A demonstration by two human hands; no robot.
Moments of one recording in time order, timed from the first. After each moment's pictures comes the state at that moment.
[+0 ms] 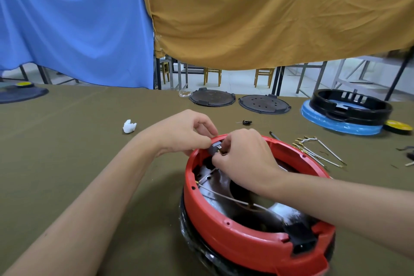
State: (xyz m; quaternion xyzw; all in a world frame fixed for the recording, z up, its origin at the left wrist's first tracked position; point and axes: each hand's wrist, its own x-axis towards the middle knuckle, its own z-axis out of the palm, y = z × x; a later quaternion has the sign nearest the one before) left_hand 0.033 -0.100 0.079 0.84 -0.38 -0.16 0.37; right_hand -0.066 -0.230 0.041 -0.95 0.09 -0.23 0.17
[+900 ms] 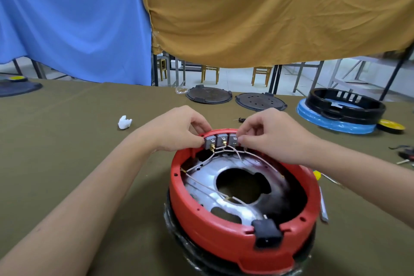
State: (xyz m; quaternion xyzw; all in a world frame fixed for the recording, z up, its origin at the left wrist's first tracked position) left_hand 0.030 -0.098 0.080 0.86 -0.42 -0.09 0.29; right_hand -0.087 -0.290 0.082 -0.96 0.02 -0.16 0.23
